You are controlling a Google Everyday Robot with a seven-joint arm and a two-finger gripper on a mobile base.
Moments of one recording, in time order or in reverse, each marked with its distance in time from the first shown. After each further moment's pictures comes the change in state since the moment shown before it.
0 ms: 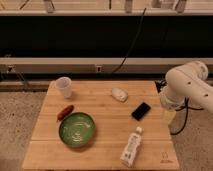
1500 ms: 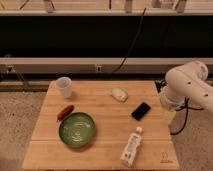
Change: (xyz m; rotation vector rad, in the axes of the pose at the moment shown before) arm -0.001 0.001 0.000 0.000 0.003 -0.003
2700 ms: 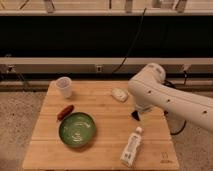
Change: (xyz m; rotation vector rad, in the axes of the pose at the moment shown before) arm -0.122 0.014 -0.005 0.041 0.092 -0.290
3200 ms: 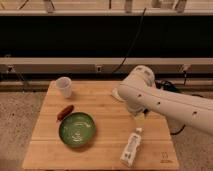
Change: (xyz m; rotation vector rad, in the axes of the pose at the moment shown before) arm -0.038 -0.004 -0.006 0.013 0.013 -0.132
